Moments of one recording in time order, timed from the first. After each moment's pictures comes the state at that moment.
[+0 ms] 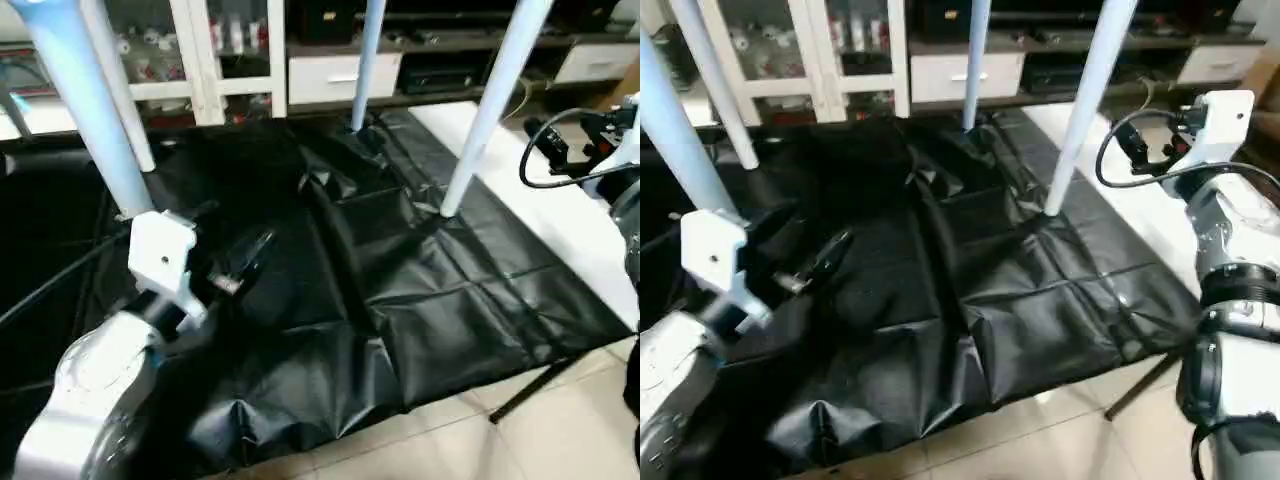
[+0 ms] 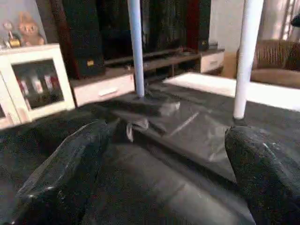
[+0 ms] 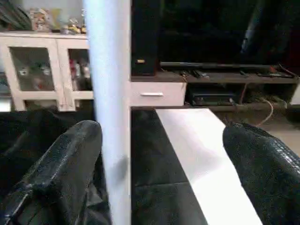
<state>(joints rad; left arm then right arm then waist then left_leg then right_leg) 0.03 0.37 0.04 -0.60 -0.31 0.43 -0.32 -0.96 -0.62 -0.26 1.13 0.26 -0.08 0.56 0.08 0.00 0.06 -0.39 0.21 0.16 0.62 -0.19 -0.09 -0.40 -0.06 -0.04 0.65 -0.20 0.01</state>
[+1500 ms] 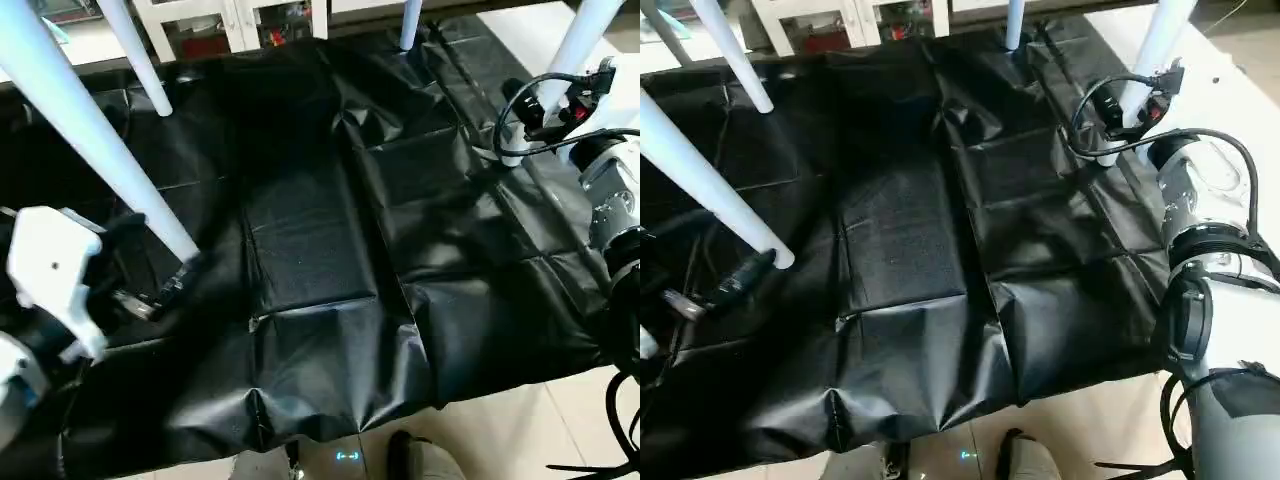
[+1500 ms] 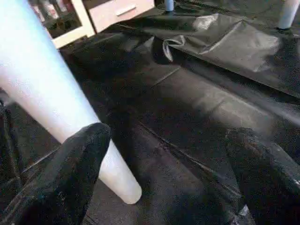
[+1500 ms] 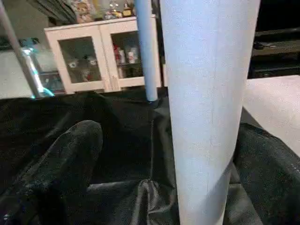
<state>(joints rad) 0.14 0.65 0.45 -0.85 -0.60 0.79 -0.41 -1.14 -0.54 -0.33 1.33 0.20 -0.24 0.65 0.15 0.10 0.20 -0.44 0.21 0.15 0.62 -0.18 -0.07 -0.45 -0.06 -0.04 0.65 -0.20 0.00</state>
